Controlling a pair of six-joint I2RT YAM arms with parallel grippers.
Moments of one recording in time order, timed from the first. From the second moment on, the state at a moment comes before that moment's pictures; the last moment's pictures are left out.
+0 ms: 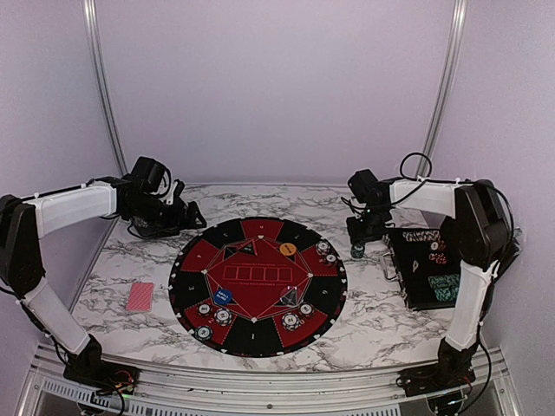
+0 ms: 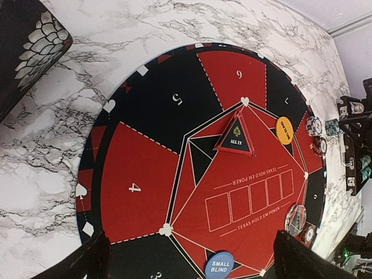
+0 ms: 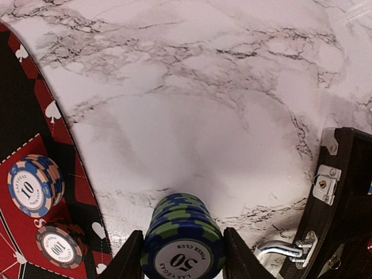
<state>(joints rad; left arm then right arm) -0.35 1.60 1.18 -0.52 0.30 -0.39 0.40 1.95 1.44 -0.72 0.15 0.23</state>
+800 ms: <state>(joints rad) -0.35 1.60 1.17 -0.52 0.30 -0.39 0.68 2.01 1.66 -0.78 0.17 0.26</state>
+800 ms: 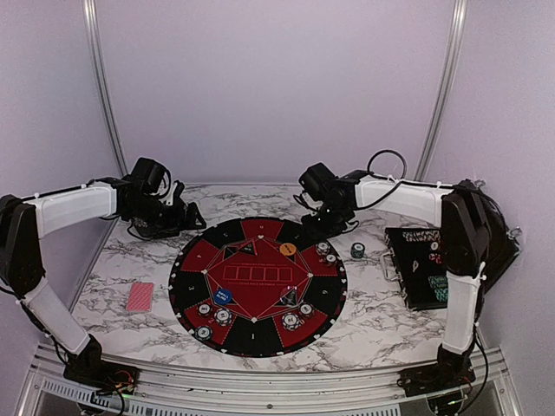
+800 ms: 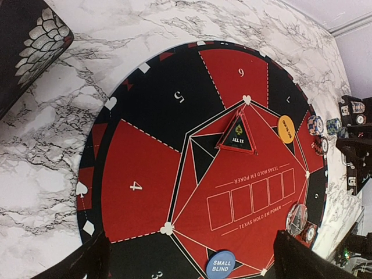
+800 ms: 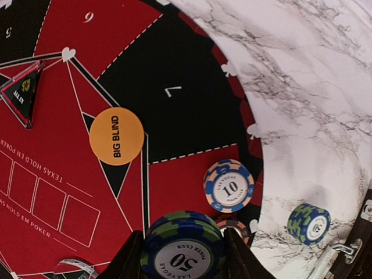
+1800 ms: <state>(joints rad) -0.35 1.60 1.17 -0.52 0.30 -0.39 0.72 2.10 1.58 -0.71 0.14 0.30</state>
